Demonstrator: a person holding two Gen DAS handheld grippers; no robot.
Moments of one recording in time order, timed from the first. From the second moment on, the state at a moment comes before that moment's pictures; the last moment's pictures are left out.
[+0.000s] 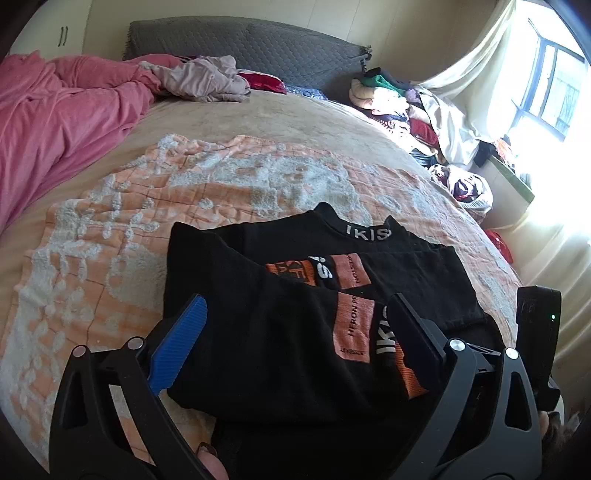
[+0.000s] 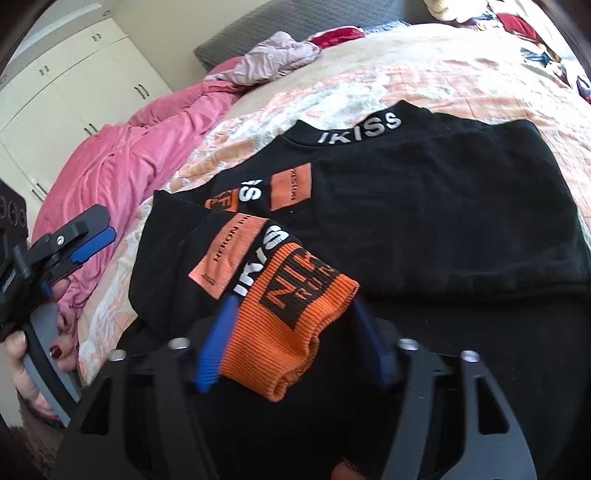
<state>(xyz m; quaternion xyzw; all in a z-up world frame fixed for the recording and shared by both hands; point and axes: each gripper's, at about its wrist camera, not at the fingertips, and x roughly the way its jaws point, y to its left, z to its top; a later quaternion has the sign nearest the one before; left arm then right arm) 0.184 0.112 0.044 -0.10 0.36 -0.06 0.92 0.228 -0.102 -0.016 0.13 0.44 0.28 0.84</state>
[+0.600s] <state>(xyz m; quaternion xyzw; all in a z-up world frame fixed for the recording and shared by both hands) 0.183 0.153 0.051 -0.15 0.35 -0.02 0.92 0.207 -0.121 0.051 0.07 0.28 0.31 0.91</state>
